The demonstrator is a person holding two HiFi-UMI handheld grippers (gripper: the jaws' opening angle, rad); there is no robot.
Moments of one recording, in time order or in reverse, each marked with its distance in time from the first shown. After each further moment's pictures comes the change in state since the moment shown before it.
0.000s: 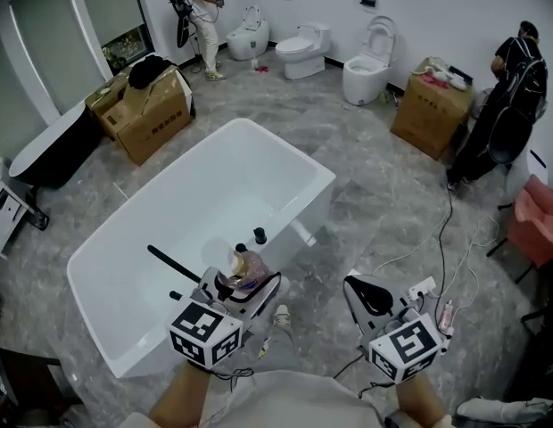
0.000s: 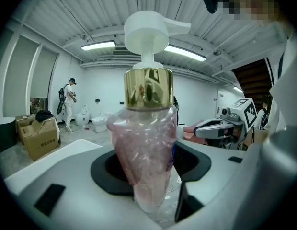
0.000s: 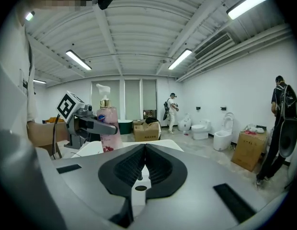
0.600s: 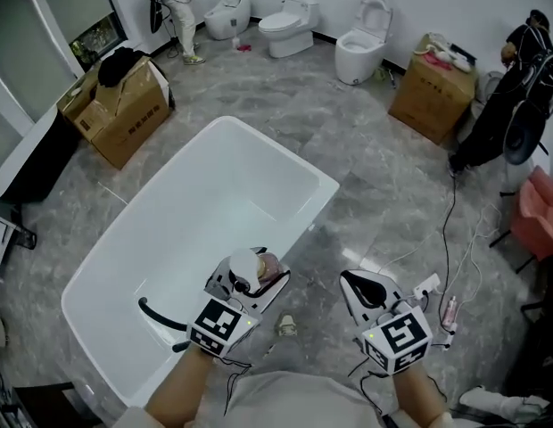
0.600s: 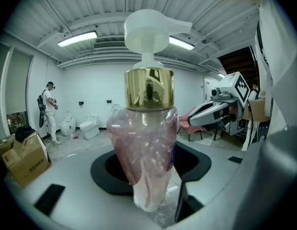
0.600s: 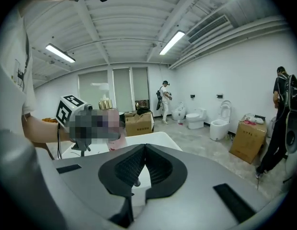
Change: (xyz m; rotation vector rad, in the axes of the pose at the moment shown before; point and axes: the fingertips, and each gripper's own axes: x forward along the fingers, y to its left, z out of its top) left arm 0.168 0.156 -0.002 0.198 0.058 -0.150; right arm 0.190 -0.117 0.007 0.072 0.133 -0.057
